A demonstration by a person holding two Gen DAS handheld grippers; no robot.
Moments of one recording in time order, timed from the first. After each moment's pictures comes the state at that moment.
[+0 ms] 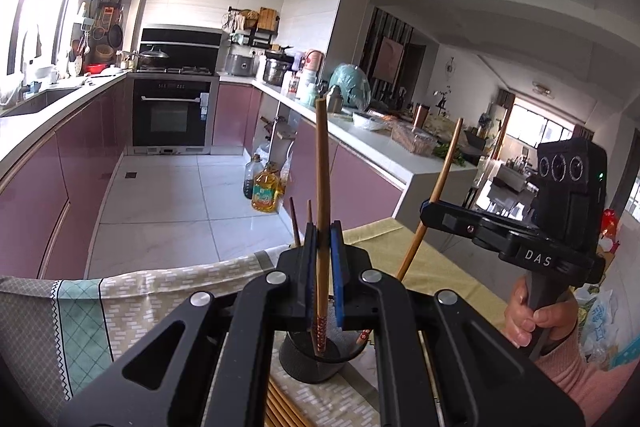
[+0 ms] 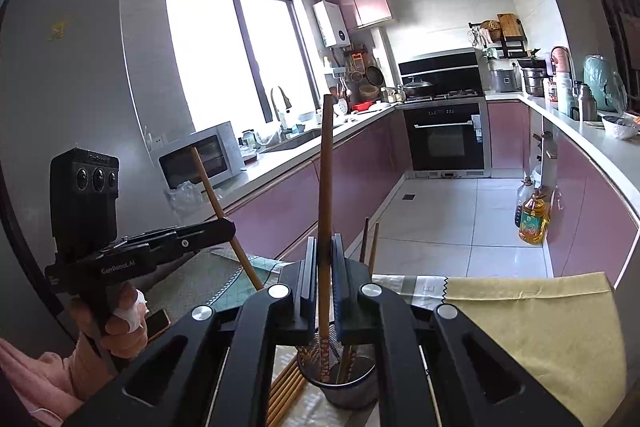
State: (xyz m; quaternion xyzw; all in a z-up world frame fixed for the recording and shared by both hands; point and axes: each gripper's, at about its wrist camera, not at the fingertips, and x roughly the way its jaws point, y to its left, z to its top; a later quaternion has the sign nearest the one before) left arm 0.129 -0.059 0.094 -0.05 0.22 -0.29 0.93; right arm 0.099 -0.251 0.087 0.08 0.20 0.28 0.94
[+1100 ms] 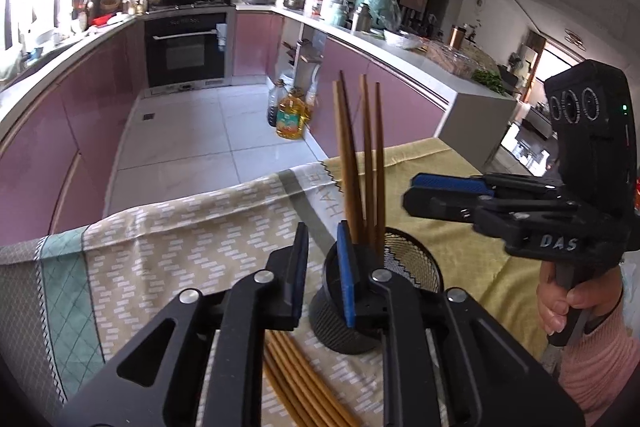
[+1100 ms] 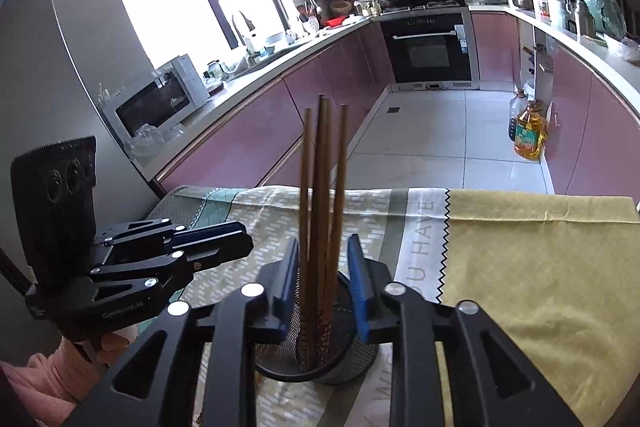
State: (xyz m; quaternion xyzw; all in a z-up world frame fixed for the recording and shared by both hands) left arm 0.186 -0.090 0.007 0.00 0.34 -0.25 0.91; right arm 0.154 -0.224 0.018 0.09 0.35 0.26 0.90
